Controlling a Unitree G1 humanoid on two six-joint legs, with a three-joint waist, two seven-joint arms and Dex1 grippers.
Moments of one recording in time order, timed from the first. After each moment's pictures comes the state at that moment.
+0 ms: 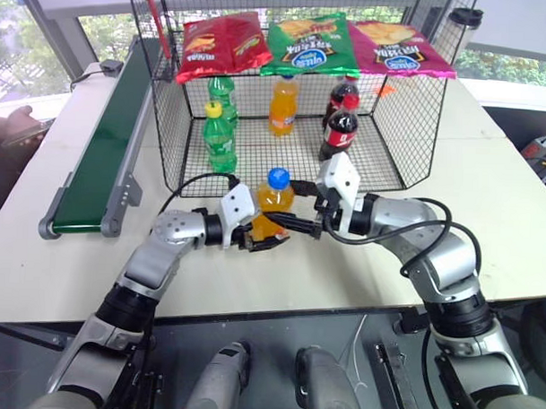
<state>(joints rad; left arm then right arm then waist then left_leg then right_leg) -0.48 0.43 -0.25 0.00 -0.21 0.26 -0.91 -0.56 -0.47 0.19 -0.27 0.41 0.59 0.82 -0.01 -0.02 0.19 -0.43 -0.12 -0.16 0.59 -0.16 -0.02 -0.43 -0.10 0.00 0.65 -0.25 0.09</state>
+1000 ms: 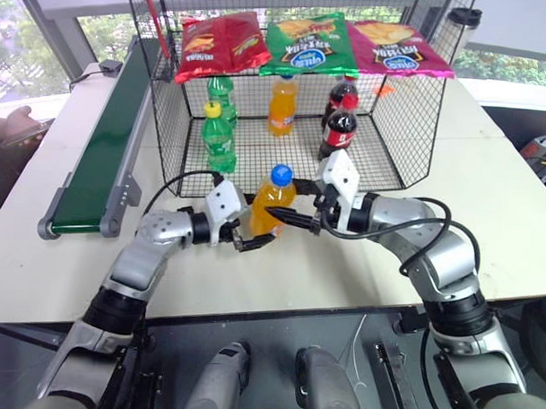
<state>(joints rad) -0.42 0.49 -0.17 -0.04 -0.21 0.27 -0.86 -0.58 -0.46 0.18 -0.27 0.40 0.63 0.77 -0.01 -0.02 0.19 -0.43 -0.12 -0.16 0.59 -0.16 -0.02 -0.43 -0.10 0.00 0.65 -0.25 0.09</state>
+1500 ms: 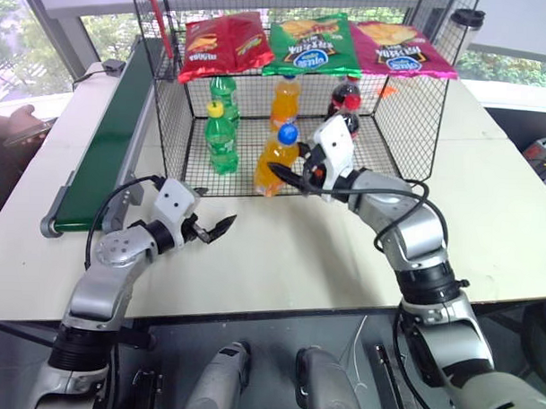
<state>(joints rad) -0.23 0.48 0.03 -0.23 -0.23 0.40 -0.59 -0.76 -0.31 0.16 0.04 0.23 0.52 0.52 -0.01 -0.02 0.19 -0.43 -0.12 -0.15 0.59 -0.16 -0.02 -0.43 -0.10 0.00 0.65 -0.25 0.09</state>
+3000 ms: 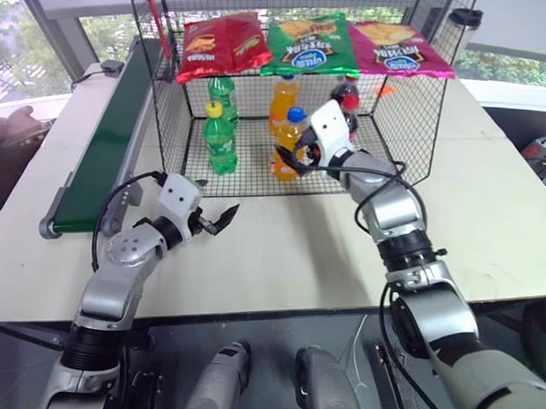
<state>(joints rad) -0.24 0.43 0.01 -0.24 -0.20 0.40 -0.51 -0.85 -0.30 0.14 0.32 0.04 0.37 0.49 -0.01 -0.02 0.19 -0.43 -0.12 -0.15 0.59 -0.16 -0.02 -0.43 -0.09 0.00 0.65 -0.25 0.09</state>
